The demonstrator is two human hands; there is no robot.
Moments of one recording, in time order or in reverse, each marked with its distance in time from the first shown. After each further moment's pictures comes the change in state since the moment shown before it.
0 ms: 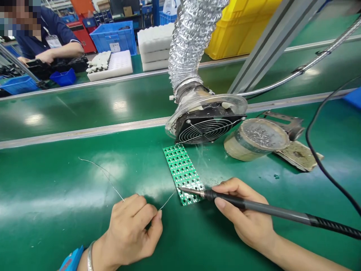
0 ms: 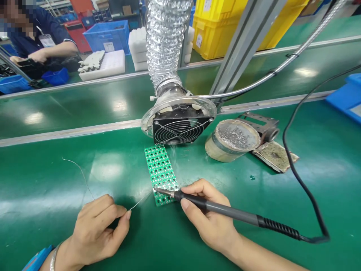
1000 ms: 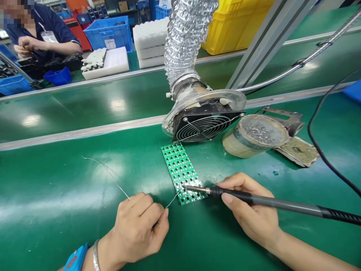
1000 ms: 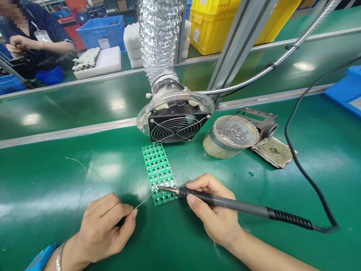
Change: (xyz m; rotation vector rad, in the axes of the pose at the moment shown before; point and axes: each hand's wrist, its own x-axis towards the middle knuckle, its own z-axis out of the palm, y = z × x) left_hand 0.006 0.003 0.013 0.018 -0.014 0.048; right_hand 0.010 0.003 -0.012 0.126 0.001 0.000
